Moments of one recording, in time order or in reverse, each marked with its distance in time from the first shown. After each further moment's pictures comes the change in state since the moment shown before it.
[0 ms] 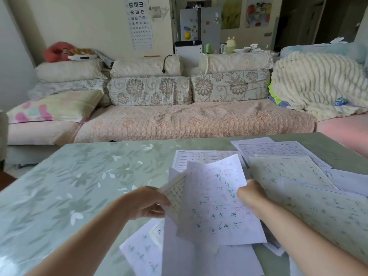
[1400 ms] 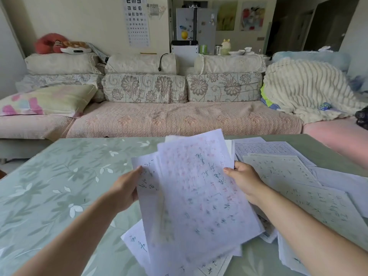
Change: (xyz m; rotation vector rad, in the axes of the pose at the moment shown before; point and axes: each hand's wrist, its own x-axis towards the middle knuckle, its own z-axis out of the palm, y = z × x) left_hand -0.025 -0.002 -0.025 -0.430 0.249 0.236; right_hand -0.025 -0.031 -0.016 0.319 -0.095 -0.279
